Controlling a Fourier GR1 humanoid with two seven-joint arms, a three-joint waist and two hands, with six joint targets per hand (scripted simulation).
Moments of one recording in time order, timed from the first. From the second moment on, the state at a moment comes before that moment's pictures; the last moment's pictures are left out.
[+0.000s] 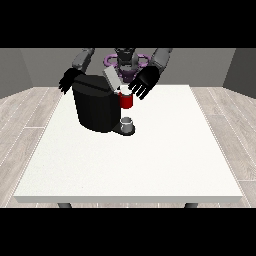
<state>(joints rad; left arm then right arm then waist) -1.18 0.44 0.10 -0.61 -0.71 -0.16 -0.16 -0.33 -0.03 -0.05 -1.38 -0.03 -0.18 -0.07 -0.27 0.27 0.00</state>
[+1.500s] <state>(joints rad) -1.00 0.30 0.20 -0.65 -0.59 -0.21 -0.16 -0.17 -0.05 -0.11 -1.32 -0.08 -0.15 -0.11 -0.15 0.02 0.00</state>
